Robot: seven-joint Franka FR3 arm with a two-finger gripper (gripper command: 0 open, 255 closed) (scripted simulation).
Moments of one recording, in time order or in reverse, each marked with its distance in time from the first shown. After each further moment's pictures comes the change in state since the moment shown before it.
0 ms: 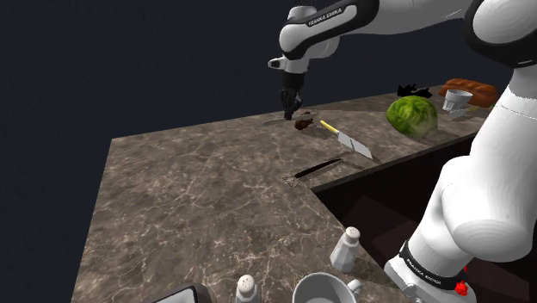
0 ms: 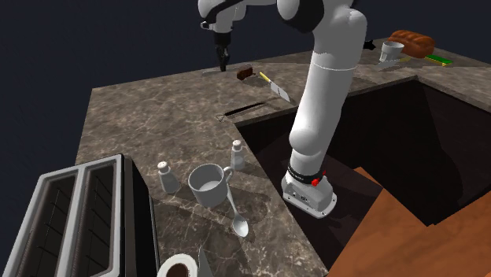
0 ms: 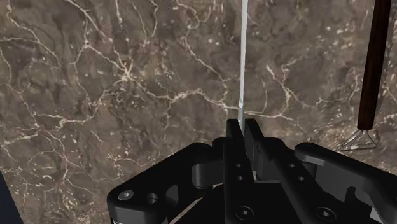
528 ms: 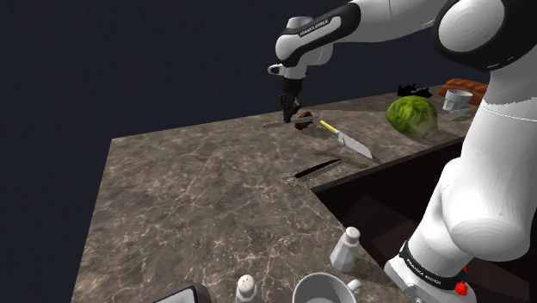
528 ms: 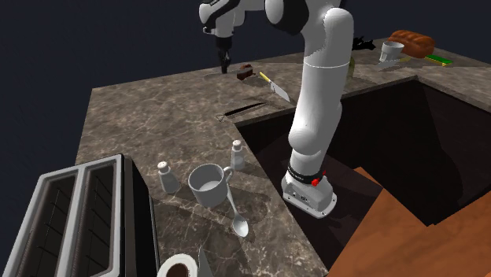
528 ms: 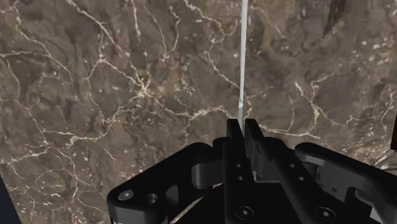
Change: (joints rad) arm -0.028 0.102 -0.020 0.049 0.047 0.040 -0.069
